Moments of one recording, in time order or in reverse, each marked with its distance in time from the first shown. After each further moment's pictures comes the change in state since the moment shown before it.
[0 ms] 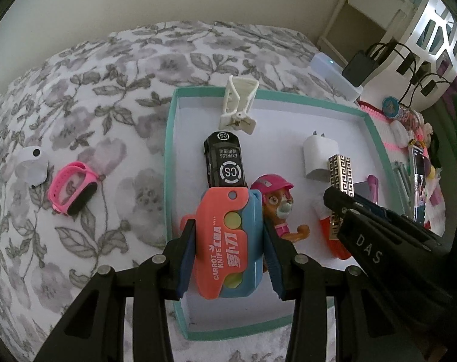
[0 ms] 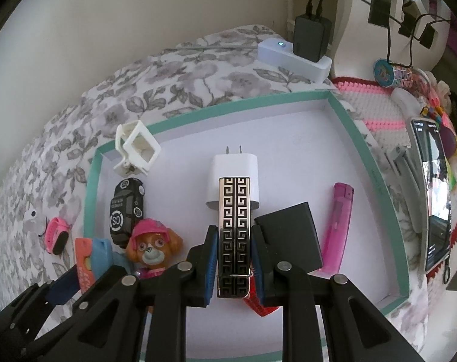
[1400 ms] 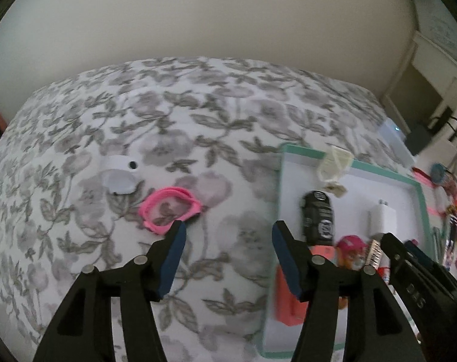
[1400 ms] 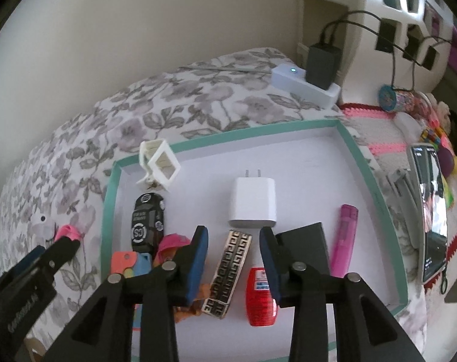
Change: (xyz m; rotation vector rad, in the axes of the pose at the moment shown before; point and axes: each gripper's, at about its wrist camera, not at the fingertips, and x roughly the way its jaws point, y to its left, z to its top) left arm -0.034 0.068 0.012 -0.220 -0.166 0.229; right arm -0.018 0.021 0.002 -0.052 -0.109 0.007
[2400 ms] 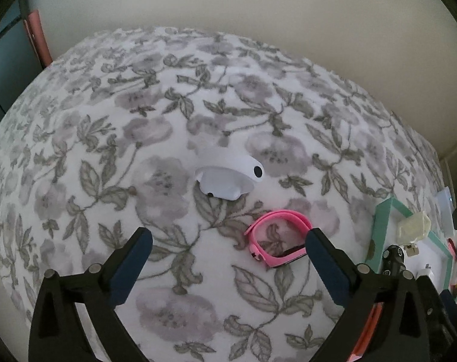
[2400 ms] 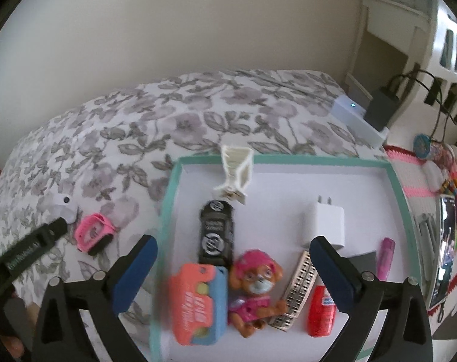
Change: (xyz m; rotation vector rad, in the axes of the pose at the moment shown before) left arm 0.032 0.104 0.010 -0.300 0.054 0.110; right arm -0.002 0.083 0.011 -0.170 -0.027 0.038
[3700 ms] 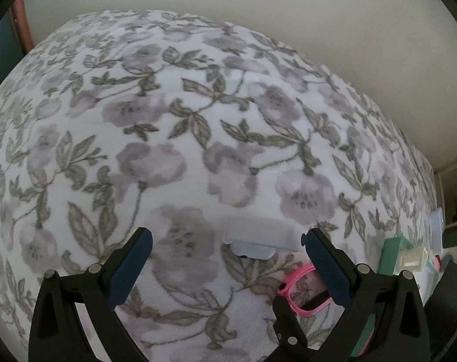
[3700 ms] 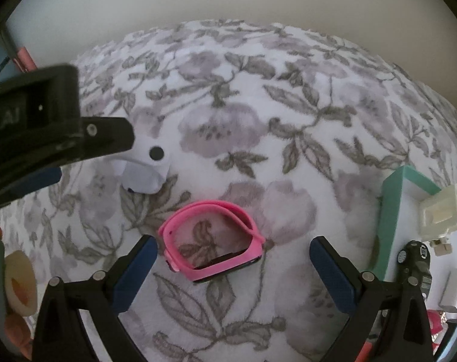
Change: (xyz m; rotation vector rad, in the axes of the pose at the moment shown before) left arm 0.037 0.044 0.060 -0.007 0.095 -0.113; right arm 0.093 0.149 -0.012 -0.345 0.186 0.212
